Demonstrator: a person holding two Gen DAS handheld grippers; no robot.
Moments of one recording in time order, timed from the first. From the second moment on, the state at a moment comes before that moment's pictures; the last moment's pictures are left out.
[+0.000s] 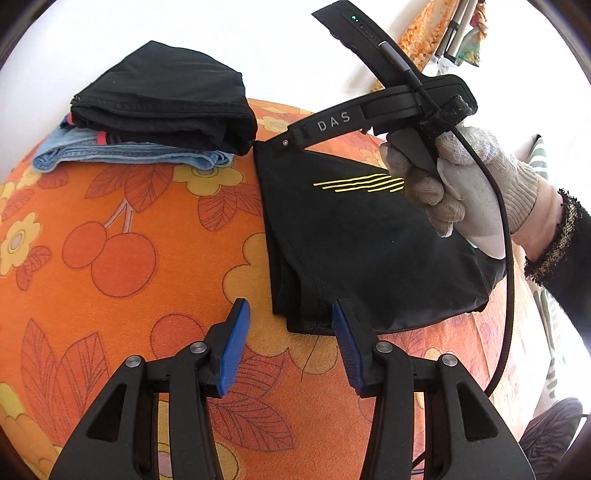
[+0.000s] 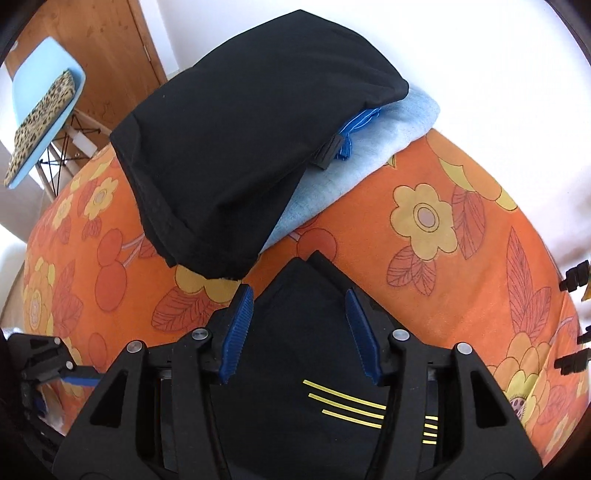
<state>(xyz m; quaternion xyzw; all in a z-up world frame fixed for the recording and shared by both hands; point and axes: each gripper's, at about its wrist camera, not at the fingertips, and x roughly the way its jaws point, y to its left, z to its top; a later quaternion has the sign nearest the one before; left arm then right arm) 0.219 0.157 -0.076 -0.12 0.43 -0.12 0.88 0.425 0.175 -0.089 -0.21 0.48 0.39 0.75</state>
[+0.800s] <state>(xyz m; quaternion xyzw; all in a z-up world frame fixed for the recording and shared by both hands) 0.226 0.139 -0.079 -0.08 0.44 -0.10 0.89 0.418 0.191 -0.095 -0.27 0.44 0.41 0.75</state>
